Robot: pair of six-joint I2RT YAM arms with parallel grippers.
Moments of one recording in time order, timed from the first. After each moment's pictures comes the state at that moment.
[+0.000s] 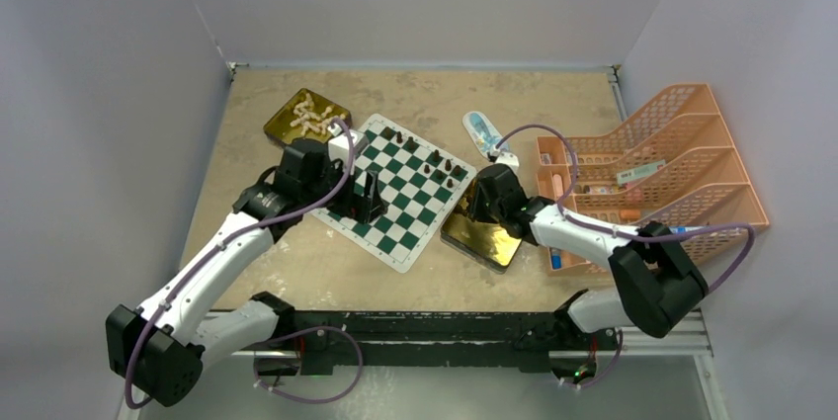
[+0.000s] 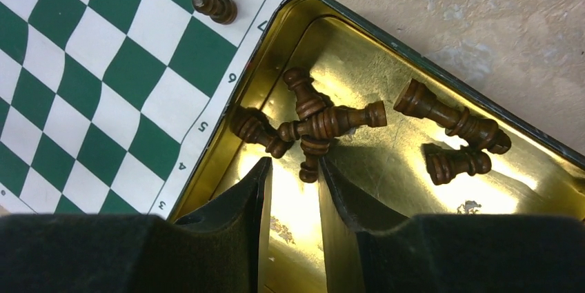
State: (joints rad) left arm -0.47 1.03 0.88 -0.54 0.32 -0.19; right arm 0.63 1.38 0.65 -0.11 0.21 0.66
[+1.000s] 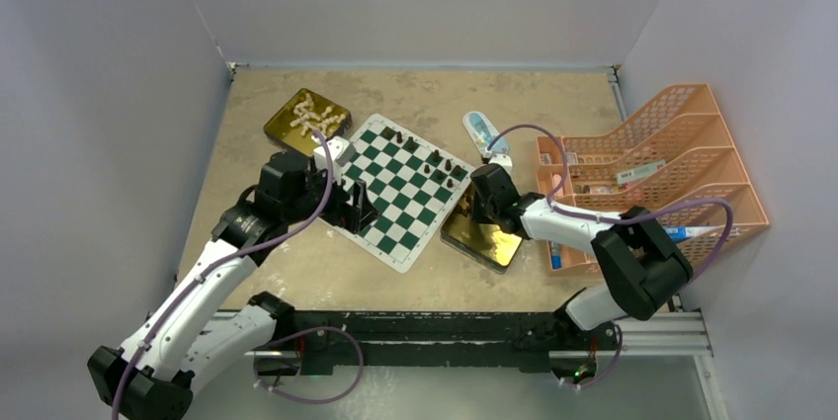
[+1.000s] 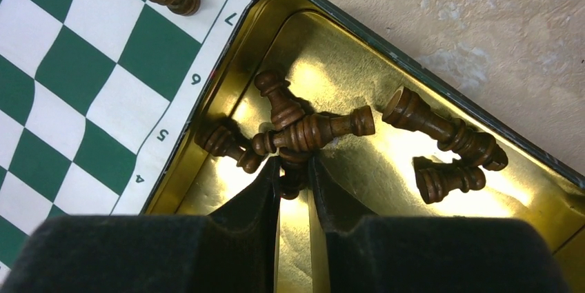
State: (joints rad) left arm -0.47 0.86 0.83 -0.53 0.34 -0.19; right arm 0.63 1.49 0.69 -0.11 0.24 0.61
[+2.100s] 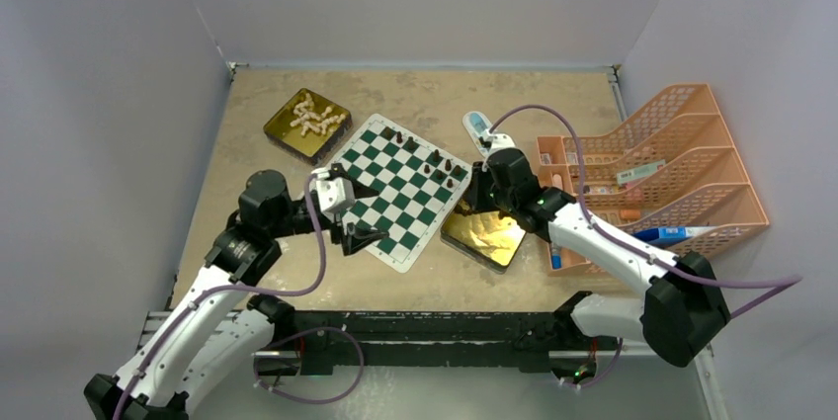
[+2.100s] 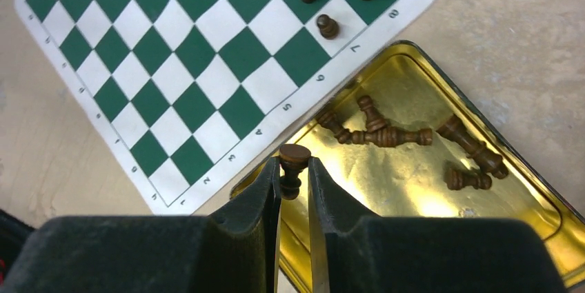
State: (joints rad) left arm -0.47 0.67 0.68 -0.21 0.77 0.16; right arm 0.63 1.22 0.77 -0.25 0.07 0.48
